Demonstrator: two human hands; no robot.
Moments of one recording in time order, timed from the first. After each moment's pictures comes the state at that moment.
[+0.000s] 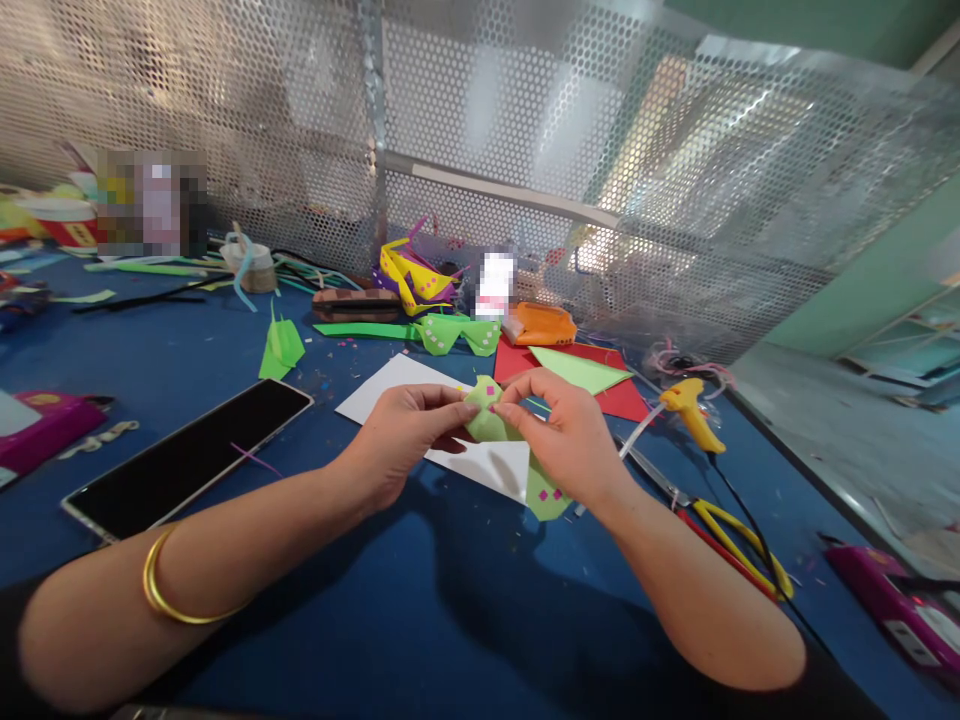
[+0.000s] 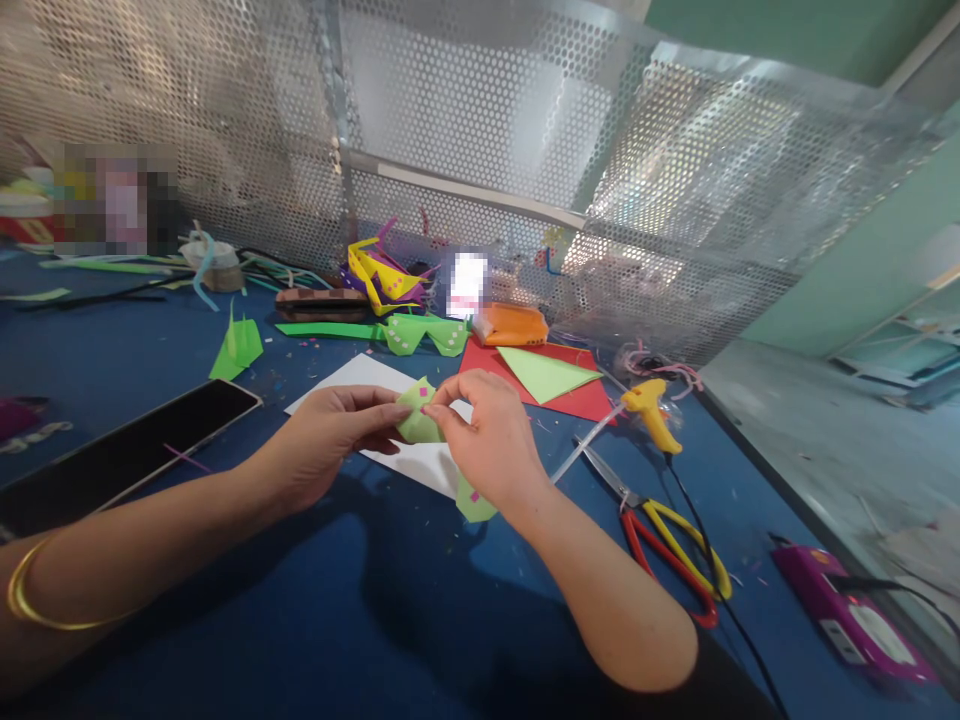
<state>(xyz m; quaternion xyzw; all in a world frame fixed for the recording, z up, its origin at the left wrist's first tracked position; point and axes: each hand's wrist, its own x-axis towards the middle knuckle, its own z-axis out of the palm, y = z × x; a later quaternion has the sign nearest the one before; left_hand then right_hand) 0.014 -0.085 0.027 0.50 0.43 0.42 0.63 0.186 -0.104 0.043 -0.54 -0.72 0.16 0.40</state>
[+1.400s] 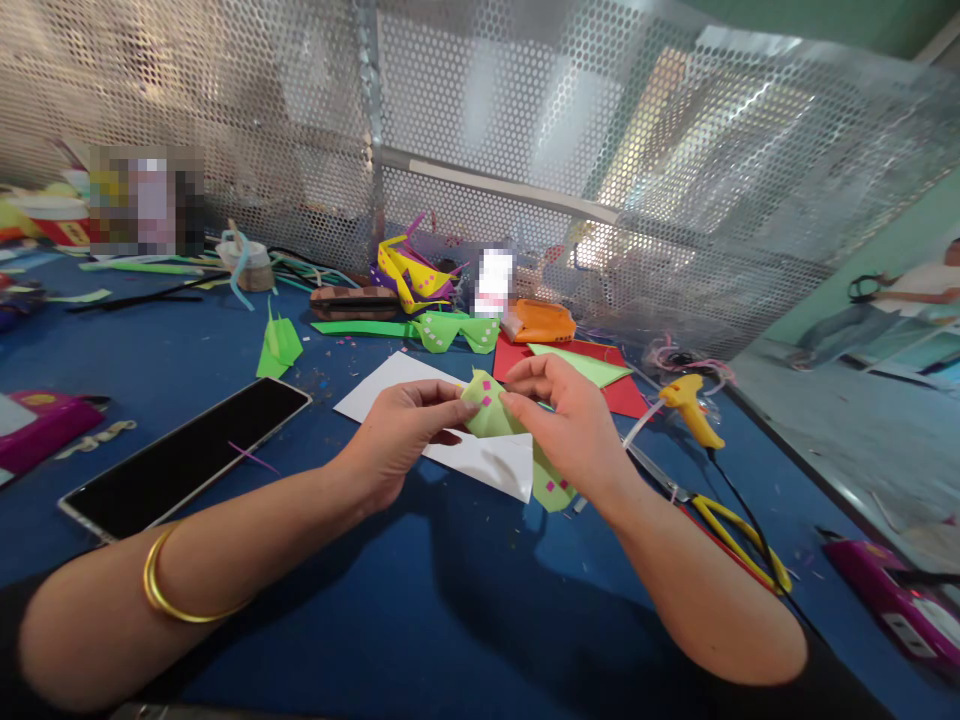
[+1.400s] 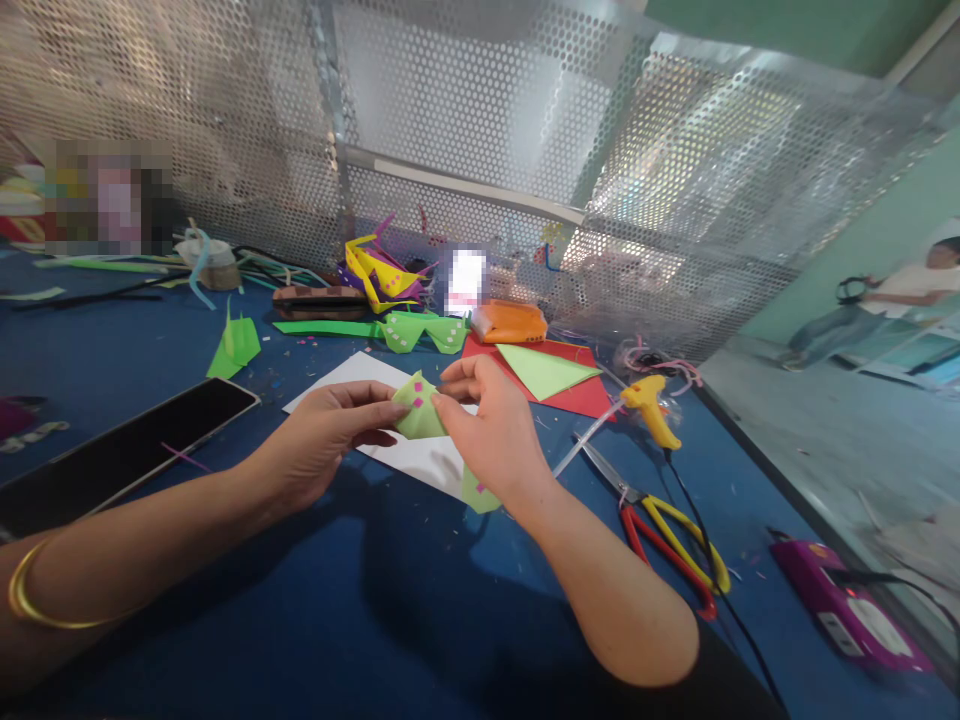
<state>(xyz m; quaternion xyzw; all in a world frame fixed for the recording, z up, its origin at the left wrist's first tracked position) 0.015 -0.086 0.027 0.50 0.42 0.43 0.62 0.186 -0.103 0.039 -0.54 -0.64 0.28 0.47</state>
